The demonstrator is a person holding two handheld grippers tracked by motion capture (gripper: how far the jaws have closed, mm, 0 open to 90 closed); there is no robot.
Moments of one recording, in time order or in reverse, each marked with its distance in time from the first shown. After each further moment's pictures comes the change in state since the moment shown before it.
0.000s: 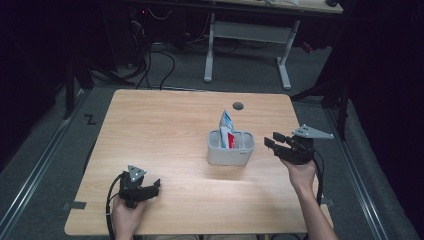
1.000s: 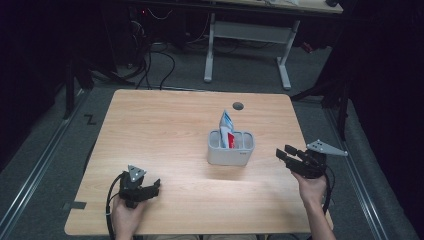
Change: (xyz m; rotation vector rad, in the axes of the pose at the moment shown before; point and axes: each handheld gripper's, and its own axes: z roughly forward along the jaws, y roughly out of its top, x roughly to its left) left arm 0.000 0.000 0.000 0.001 0.000 0.001; right arm -0.017 -0.044 -0.025 -0.014 -0.036 0.090
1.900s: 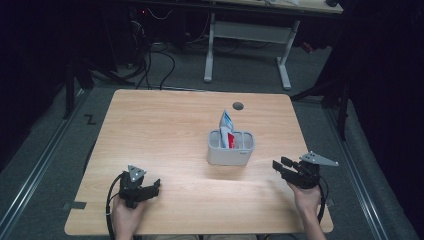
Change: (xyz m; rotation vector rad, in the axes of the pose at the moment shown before) left arm 0.000 0.000 0.000 0.000 0.000 0.000; right arm 0.000 -0.041 0.012 0.070 -0.013 0.025
